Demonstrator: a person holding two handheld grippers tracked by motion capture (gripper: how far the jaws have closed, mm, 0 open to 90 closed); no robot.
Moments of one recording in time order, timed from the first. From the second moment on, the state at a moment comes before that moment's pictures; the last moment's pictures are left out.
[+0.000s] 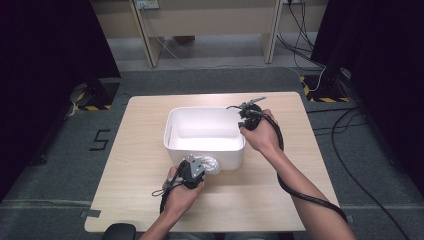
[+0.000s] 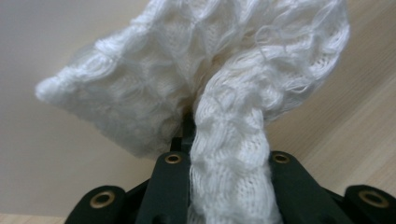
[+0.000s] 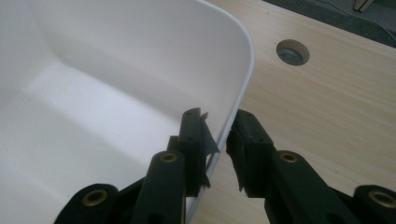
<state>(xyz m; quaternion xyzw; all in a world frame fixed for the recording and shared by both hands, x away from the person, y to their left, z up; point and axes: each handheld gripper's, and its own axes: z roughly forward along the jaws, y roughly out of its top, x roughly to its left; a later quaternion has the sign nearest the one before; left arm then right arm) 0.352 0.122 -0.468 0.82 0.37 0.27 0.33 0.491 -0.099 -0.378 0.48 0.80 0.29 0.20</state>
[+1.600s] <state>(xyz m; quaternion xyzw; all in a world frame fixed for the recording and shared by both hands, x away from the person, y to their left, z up) 0.349 0.124 -0.464 0.82 0.37 0.28 0.33 0.468 -0.110 -0.391 0.47 0.79 0.35 0.19</state>
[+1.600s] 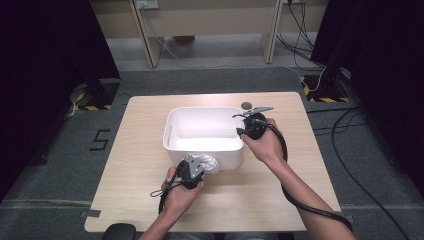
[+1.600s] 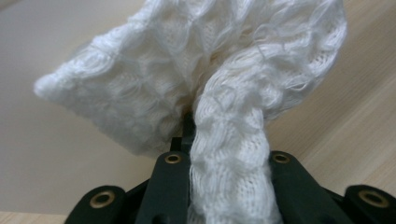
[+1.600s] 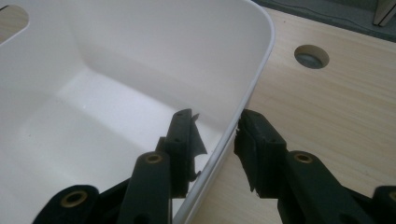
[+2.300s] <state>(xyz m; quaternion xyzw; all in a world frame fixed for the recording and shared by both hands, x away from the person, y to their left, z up) 0.350 0.124 -0.462 0.82 0.37 0.28 0.33 0.450 -0.114 -0.389 0.46 0.78 0.37 0.19</state>
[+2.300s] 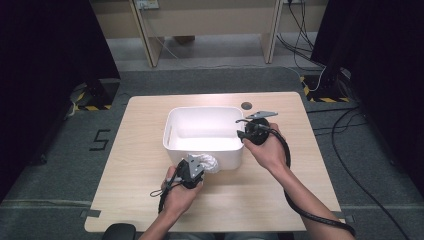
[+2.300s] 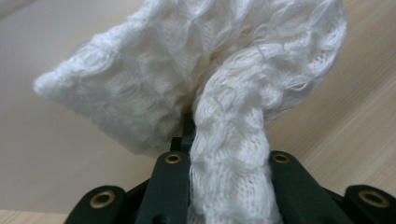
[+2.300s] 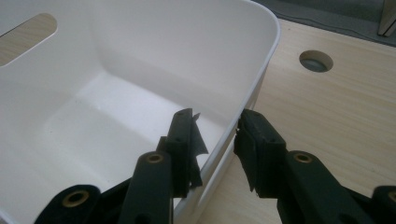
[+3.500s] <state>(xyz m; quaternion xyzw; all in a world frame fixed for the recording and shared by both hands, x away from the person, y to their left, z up) 0.352 0.112 -0.458 0.82 0.36 0.27 0.34 0.447 -0.108 -0.389 0.46 0.78 0.36 0.20</state>
